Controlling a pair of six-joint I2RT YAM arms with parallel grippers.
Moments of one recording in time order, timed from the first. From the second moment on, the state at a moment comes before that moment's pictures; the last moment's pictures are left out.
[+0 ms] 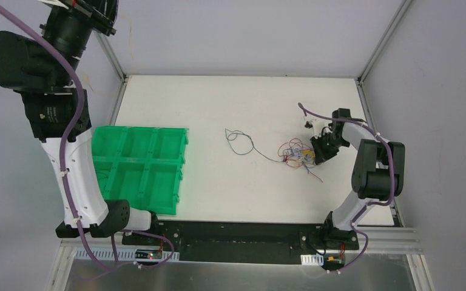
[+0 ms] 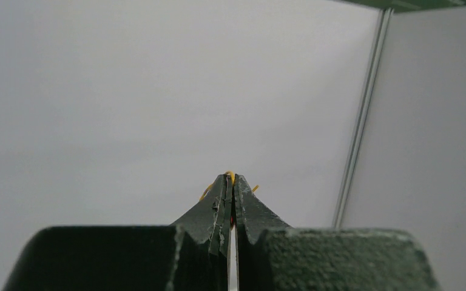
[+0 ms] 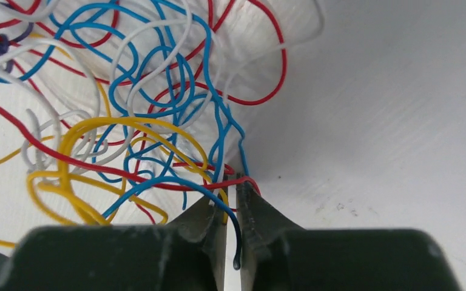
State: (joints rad) left arm 0.03 1.41 2.35 -0.23 0.40 -0.40; right arm -0.08 1.73 1.07 -0.76 -0.30 -0.66
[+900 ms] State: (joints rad) left arm 0.05 1.08 1.90 -0.48 0.19 -0.10; right arm -0.08 1.53 1.31 -1.10 -0.61 -0.49
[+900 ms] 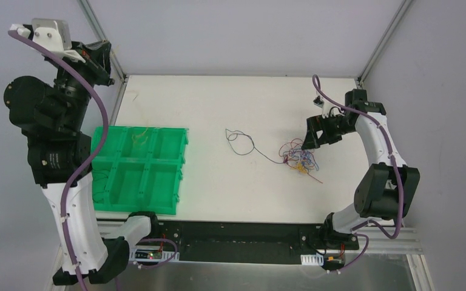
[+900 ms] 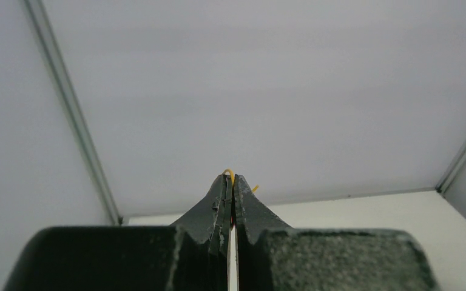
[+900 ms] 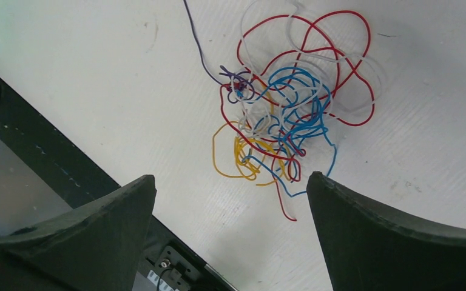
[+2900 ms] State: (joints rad) left arm 0.60 1.33 2.02 -0.54 0.15 0.28; right arm -0.01 1.42 1.38 -1.21 -0.70 -0.39
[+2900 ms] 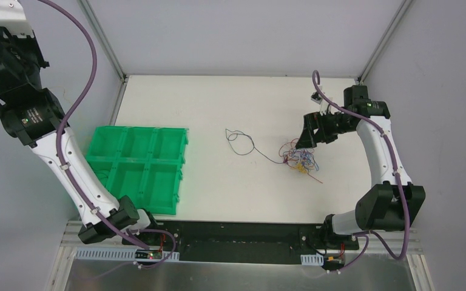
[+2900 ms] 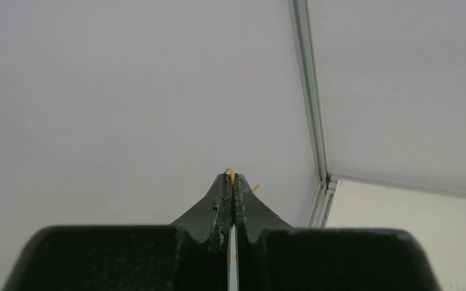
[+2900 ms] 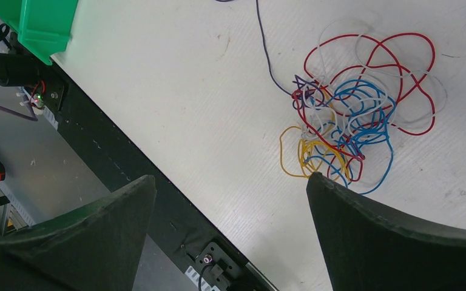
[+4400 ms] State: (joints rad) left arm 0.60 1.52 2.53 -0.17 0.16 0.14; right arm 0.03 1.44 1.38 -1.21 -0.70 -0.37
